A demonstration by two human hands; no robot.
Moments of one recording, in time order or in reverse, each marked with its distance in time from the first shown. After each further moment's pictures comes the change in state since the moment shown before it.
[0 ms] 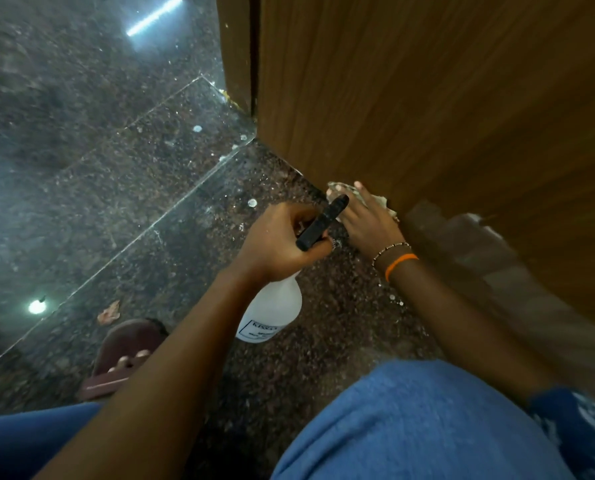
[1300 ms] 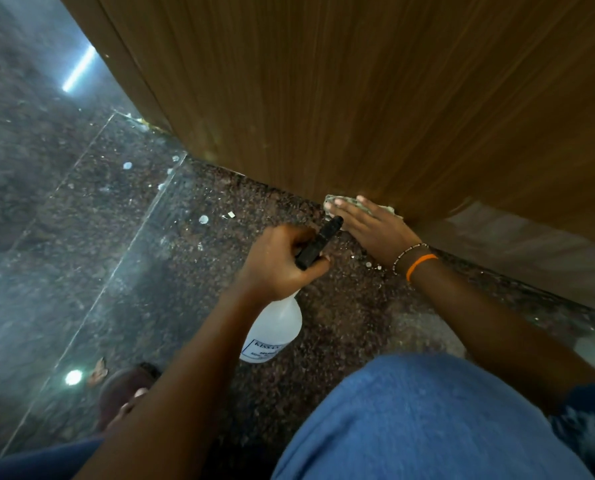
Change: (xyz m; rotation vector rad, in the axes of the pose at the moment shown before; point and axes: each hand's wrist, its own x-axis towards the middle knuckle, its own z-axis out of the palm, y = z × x) left_hand 0.007 -0.001 0.060 0.132 -0.279 0.047; right_hand -0.106 -0.023 0.041 0.242 0.053 0.162
